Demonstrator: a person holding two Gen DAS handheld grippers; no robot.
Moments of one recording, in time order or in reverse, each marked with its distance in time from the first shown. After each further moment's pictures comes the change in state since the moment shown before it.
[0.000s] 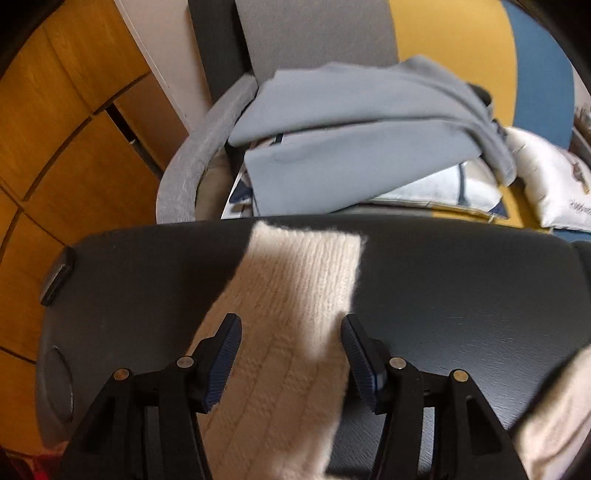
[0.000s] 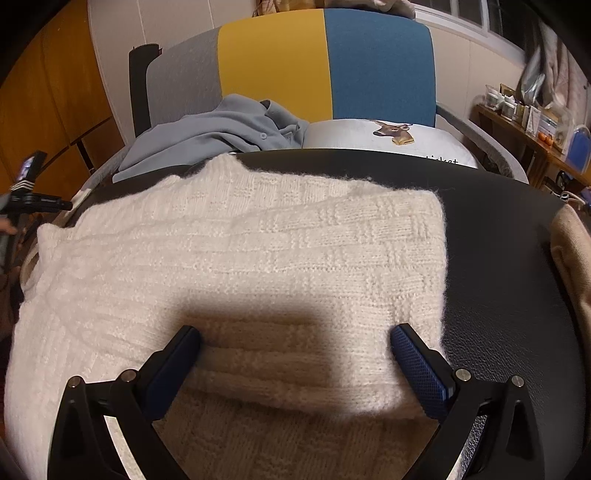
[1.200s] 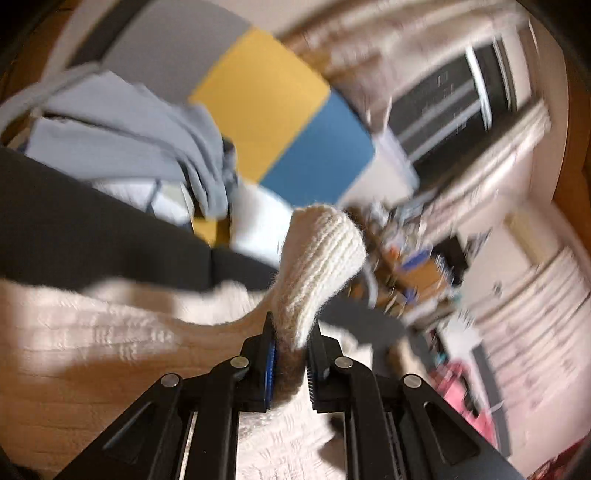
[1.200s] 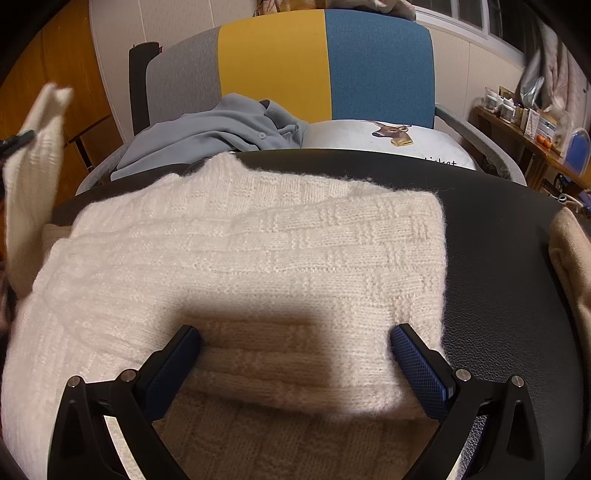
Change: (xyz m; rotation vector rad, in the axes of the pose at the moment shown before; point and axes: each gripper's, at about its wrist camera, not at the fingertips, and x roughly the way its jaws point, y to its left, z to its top) left arm -0.159 -0.160 -0.099 -0.217 -0.185 -1.042; right arm -0.003 -0.006 -0.002 -0.018 0.003 -0.009
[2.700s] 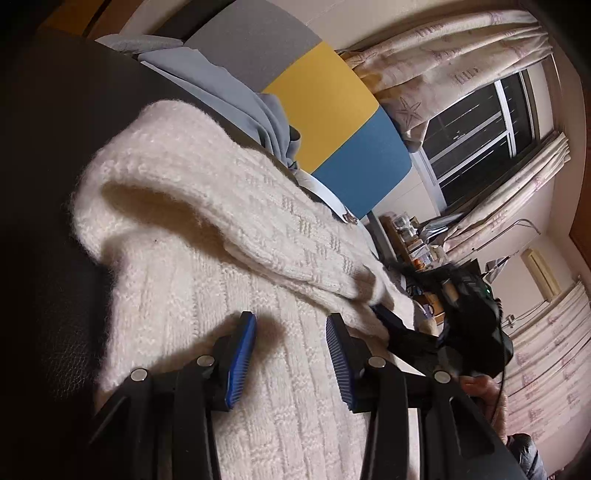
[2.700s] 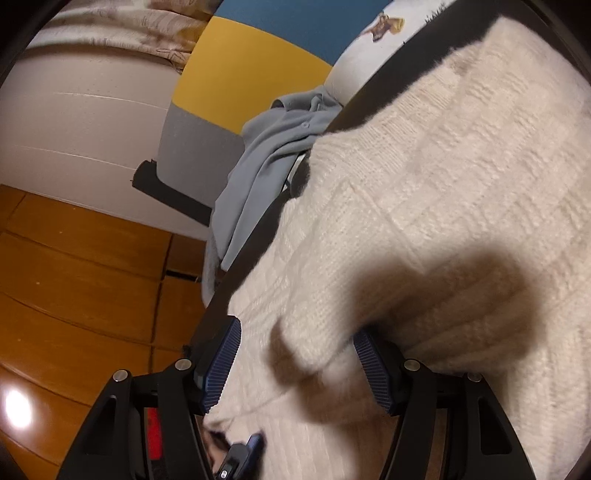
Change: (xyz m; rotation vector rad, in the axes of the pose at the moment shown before) left arm -0.073 0.100 -0.139 -0.157 -0.118 0.052; right arm 0.024 0.066 0.006 0.728 0.029 0.541
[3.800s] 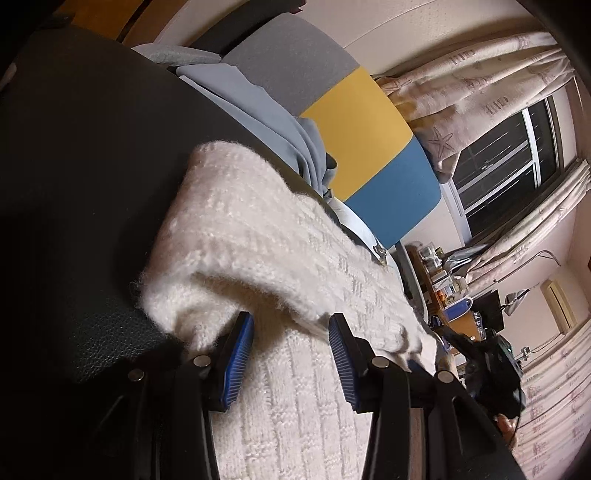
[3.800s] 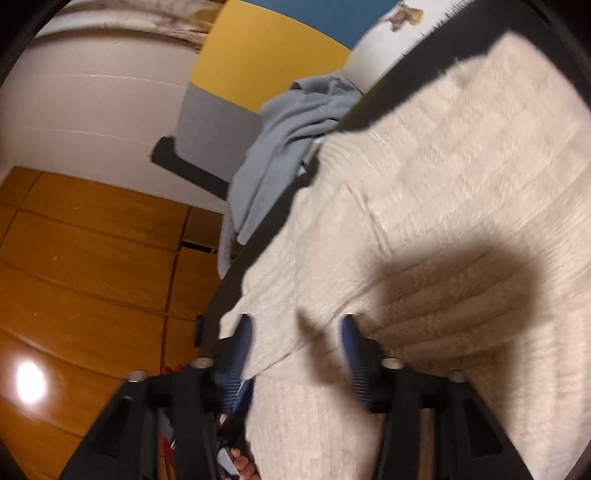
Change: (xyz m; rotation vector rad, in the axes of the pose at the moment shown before) left arm -0.009 0.028 0.029 -0.073 -0.080 0.099; right arm -0.018 -0.016 0.017 -0.010 0.133 0.067
